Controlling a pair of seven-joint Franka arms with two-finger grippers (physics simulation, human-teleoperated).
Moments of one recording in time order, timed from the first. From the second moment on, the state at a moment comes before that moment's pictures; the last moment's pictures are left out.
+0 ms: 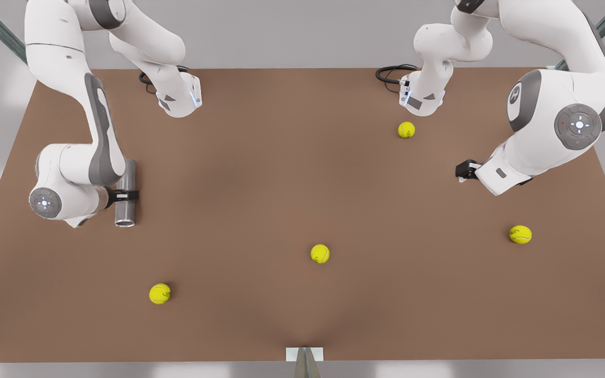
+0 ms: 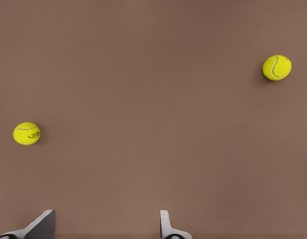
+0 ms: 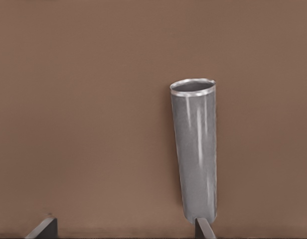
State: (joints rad) left arm -0.17 0.20 0.01 -1.37 0.03 1.41 0.02; right arm -0.26 0.27 0.22 -1.85 -0.10 1.67 -0.02
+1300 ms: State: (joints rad) left arm -0.17 0.20 0.02 -1.41 0.03 1.41 0.02; right arm -0.49 0.30 0.21 -2.33 -0.26 2.37 -0.29
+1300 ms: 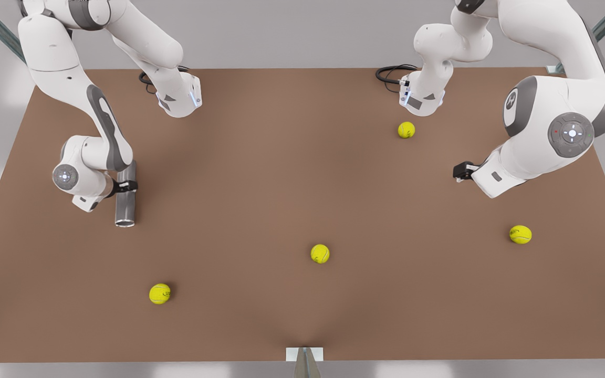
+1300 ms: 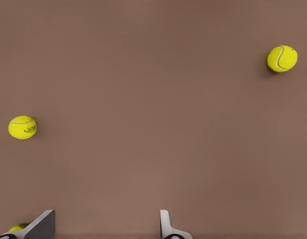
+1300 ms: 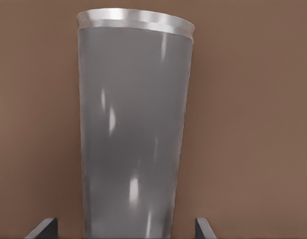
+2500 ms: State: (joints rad) left arm -0.17 0.21 0.02 -1.43 0.03 1.41 0.02; right arm -0.51 0.34 0.21 -2.34 -0.26 2.40 -0.26
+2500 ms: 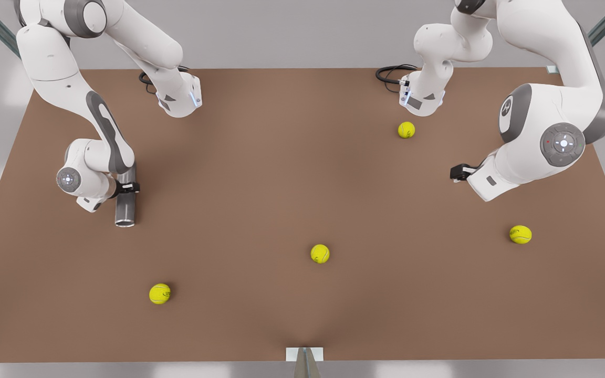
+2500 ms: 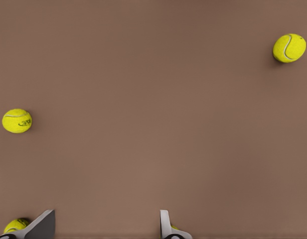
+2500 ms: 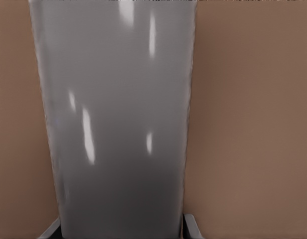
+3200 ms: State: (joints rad) left arm -0.17 0.21 0.02 -1.43 0.03 1.40 0.02; right arm -0.48 0.34 0.22 -2.31 -0.25 2.36 -0.27
